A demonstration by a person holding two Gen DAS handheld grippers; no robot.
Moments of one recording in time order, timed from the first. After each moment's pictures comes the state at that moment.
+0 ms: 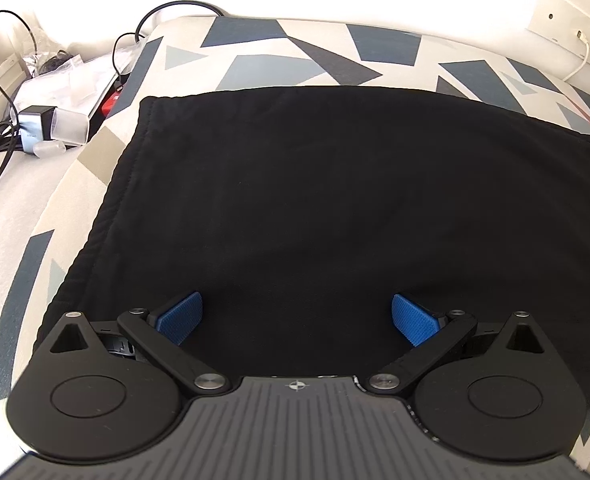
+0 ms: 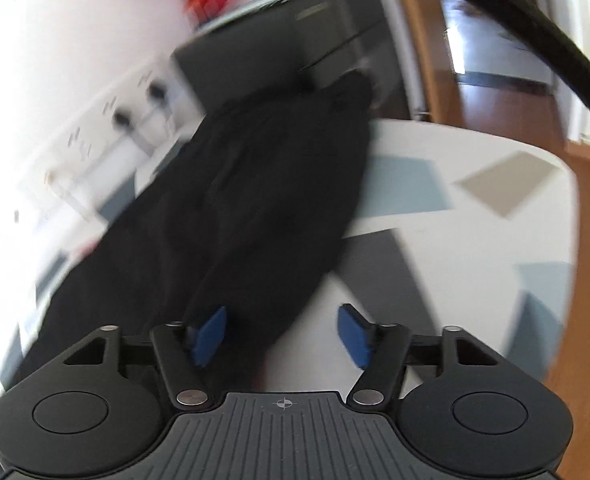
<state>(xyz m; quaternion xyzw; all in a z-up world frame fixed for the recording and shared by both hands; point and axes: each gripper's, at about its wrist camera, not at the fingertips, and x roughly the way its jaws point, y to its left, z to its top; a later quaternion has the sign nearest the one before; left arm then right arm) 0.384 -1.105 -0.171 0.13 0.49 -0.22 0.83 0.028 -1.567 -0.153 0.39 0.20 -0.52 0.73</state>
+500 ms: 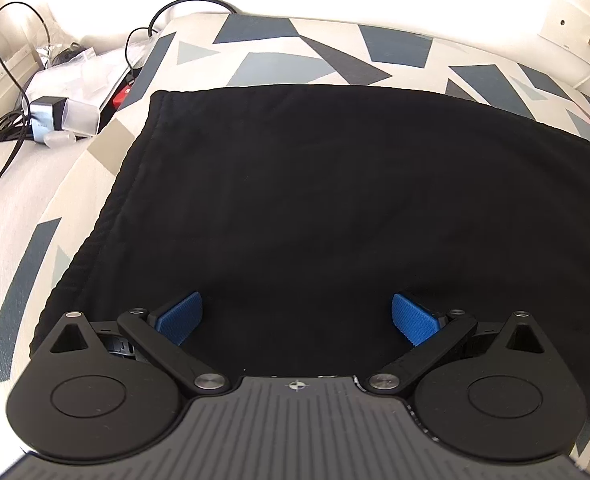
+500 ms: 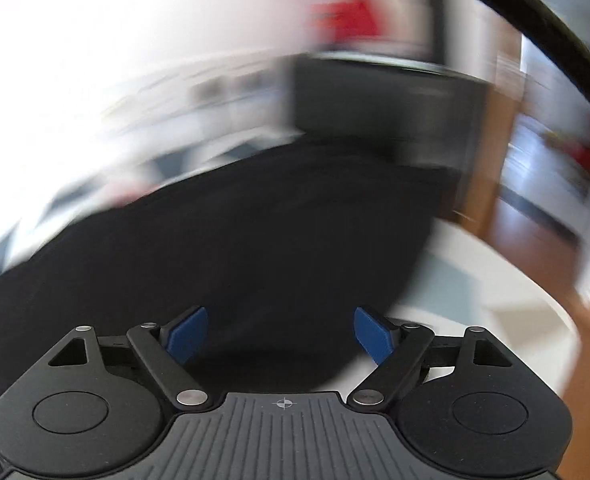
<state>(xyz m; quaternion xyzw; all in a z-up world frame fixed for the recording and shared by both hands) 0.381 -1.105 -0.169 0.12 0.49 -0.21 0.84 0.076 -1.541 -0.136 0.18 0.31 -0.45 0.82</state>
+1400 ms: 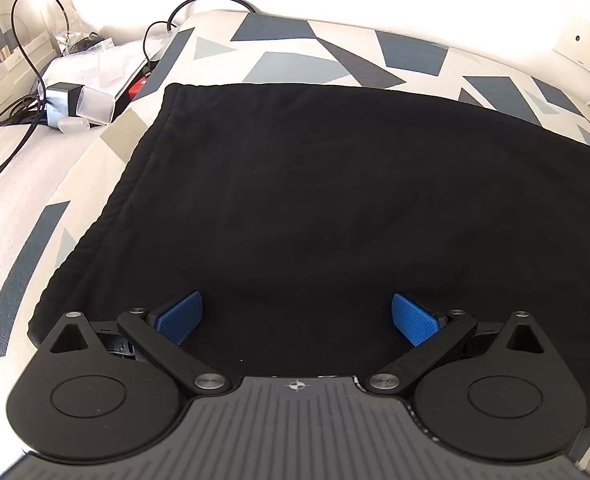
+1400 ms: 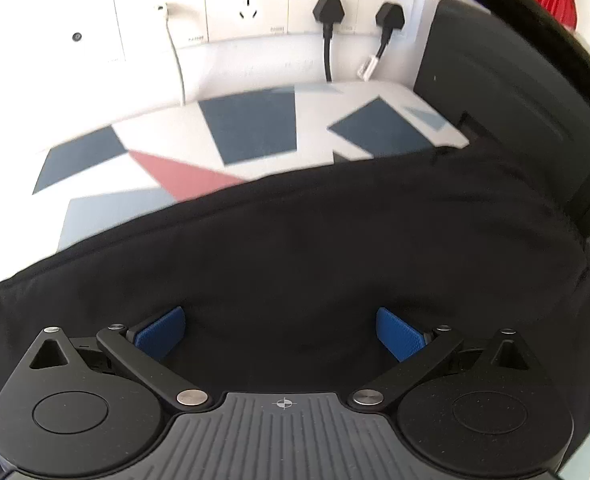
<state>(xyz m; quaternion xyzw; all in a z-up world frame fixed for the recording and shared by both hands) 0.376 -1.102 -0.169 0.11 0.49 -0.18 0.85 0.245 -1.670 -0.159 0.21 0.43 -0.39 0.79</state>
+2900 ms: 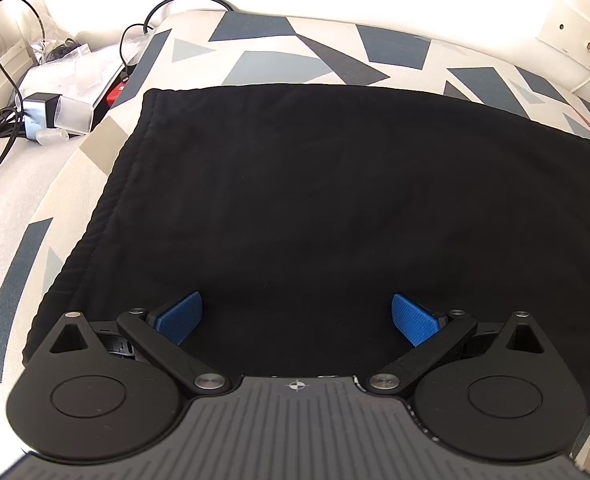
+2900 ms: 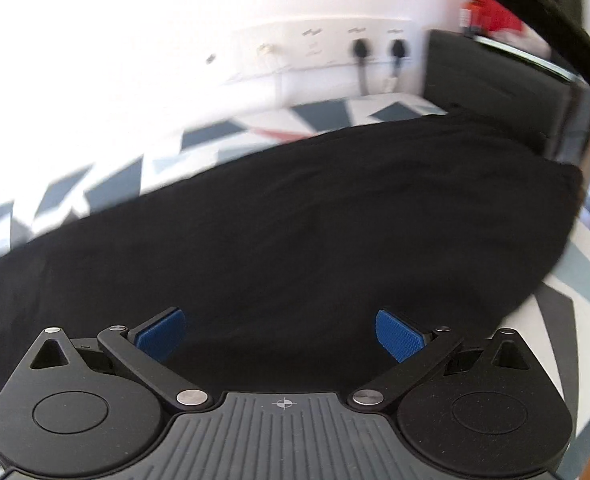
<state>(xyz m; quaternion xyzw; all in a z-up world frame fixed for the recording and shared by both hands) 0.387 -1.102 -0.170 0.12 0.50 -0.22 0.83 0.175 -1.475 -0.135 0.20 0.36 -0.36 0.84</state>
